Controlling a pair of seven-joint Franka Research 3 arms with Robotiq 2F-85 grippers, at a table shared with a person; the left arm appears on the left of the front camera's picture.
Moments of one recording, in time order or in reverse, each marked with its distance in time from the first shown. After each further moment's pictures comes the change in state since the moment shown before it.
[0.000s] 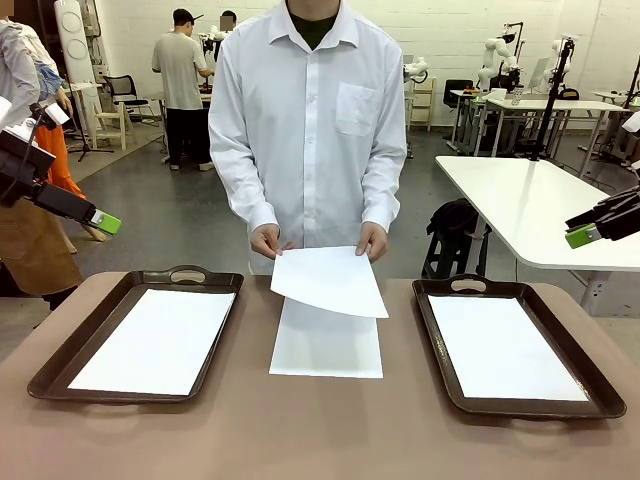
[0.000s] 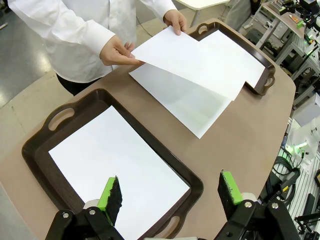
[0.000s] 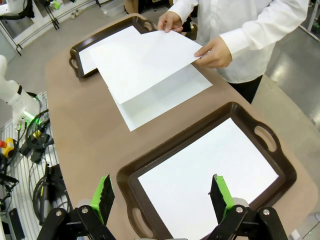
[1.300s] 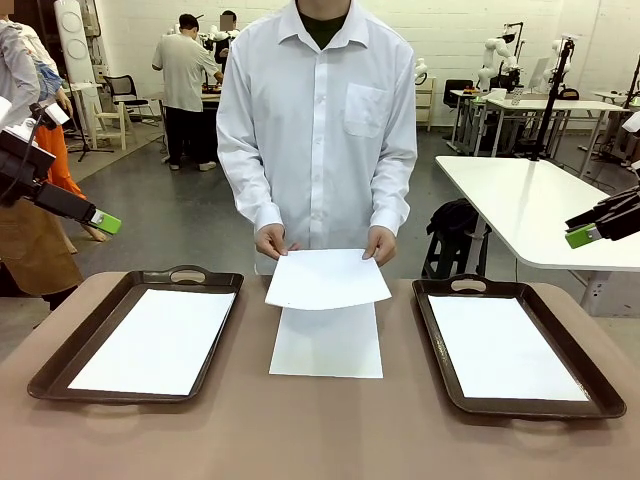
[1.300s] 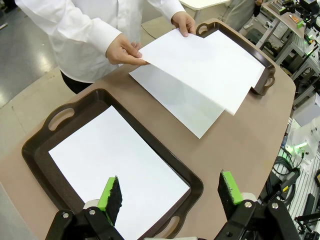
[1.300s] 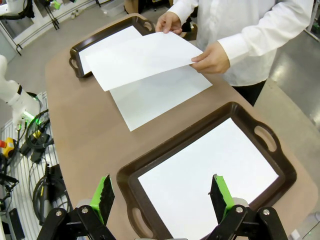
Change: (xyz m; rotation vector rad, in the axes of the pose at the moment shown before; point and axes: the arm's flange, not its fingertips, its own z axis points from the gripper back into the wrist) left arm 0.000 0.000 0.000 0.000 0.000 0.000; right arm 0.000 0.000 0.000 0.000 0.000 0.000
